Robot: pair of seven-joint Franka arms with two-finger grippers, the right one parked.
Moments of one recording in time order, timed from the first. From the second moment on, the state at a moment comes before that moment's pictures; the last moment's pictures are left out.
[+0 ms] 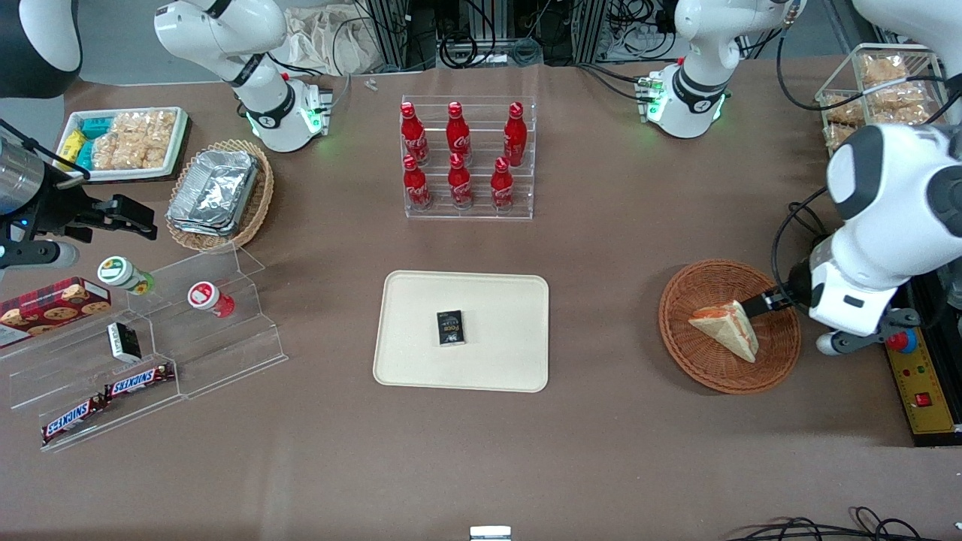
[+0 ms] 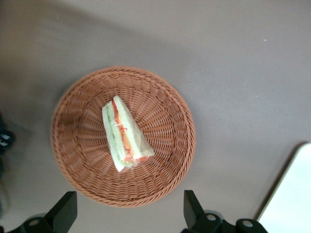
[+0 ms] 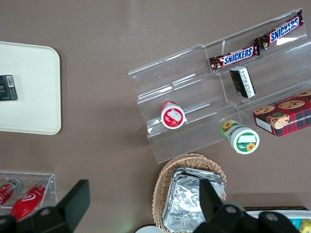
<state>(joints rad) 0.20 0.22 -0.31 -1.78 0.08 2.02 -0.53</state>
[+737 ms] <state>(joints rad) 0.24 0.37 -0.29 -1.91 0.08 2.25 -0.81</state>
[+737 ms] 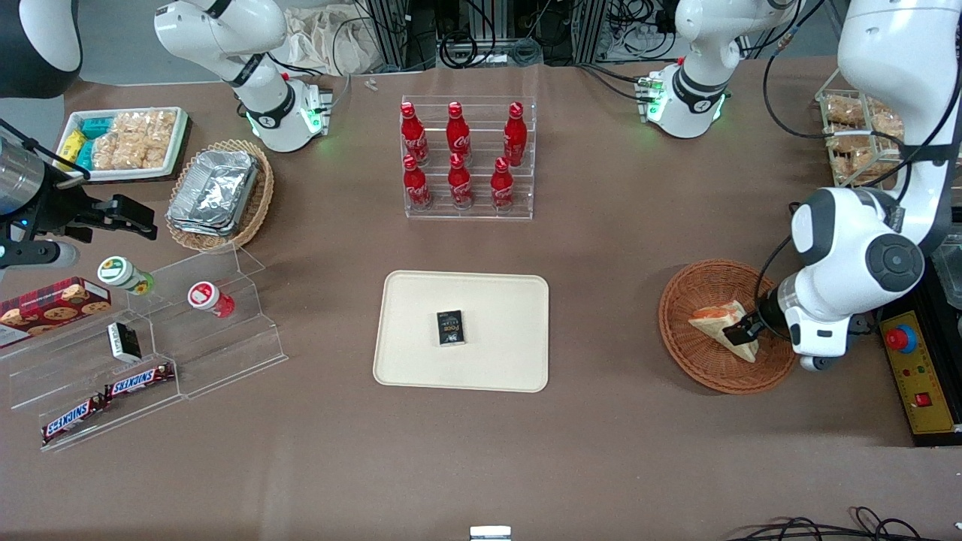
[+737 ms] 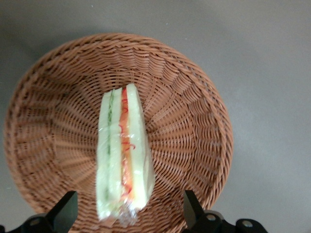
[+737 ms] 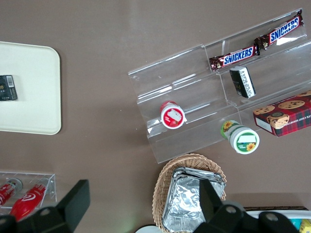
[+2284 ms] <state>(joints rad) 0.25 0.31 -0.45 -1.51 0.14 1.59 -0.71</state>
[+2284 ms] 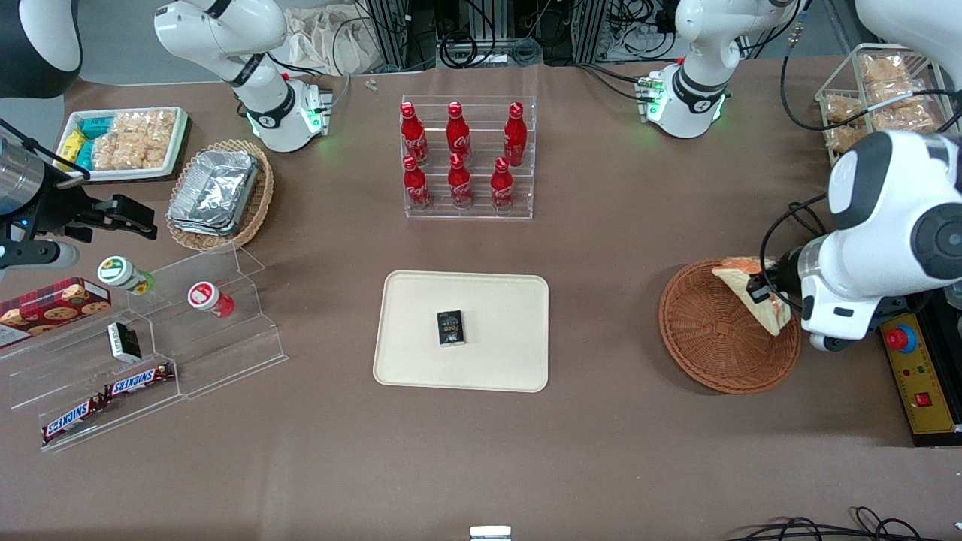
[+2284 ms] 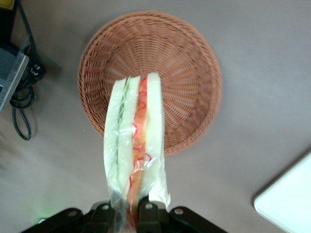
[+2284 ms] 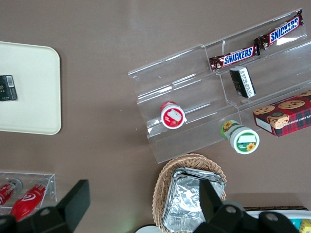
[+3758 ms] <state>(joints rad) -0.21 0.58 -0.52 -1.49 0.24 1.91 -0.53</state>
